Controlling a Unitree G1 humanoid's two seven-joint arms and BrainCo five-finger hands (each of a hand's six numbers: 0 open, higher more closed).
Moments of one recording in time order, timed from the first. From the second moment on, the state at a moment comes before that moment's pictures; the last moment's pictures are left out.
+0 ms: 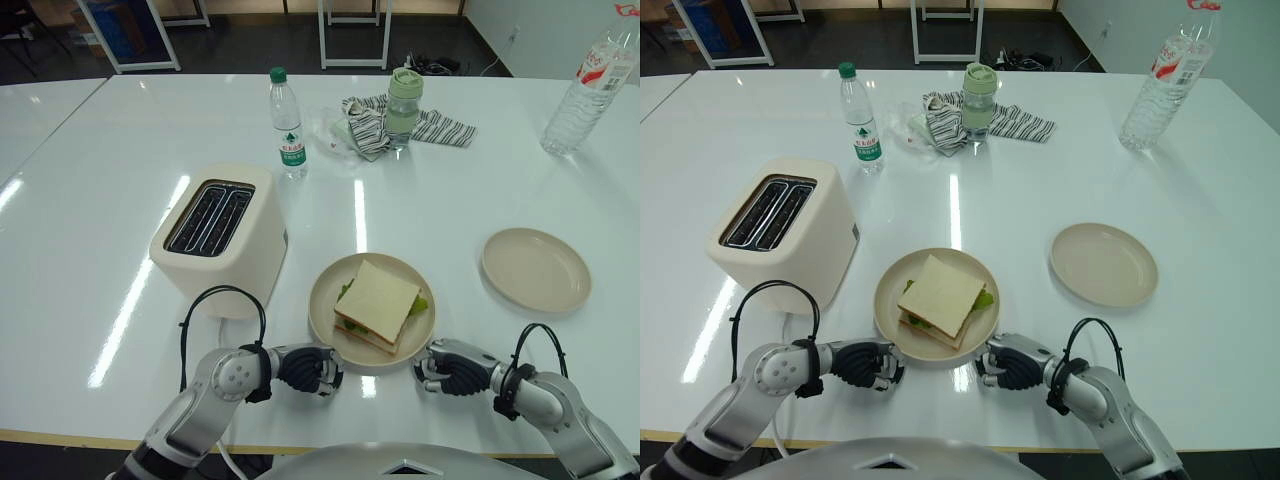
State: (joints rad) left arm 0.14 0.58 -0.43 -0.35 0.37 0.13 -0.81; right arm 0.27 -0.63 0.25 -0.20 -0.53 -0.28 0.49
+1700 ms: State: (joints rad) left arm -0.07 -0.06 -0.12 0.26 0.00 -0.41 0.04; right arm 0.13 -0.02 0.13 -0.01 -0.20 -0.26 -0.21
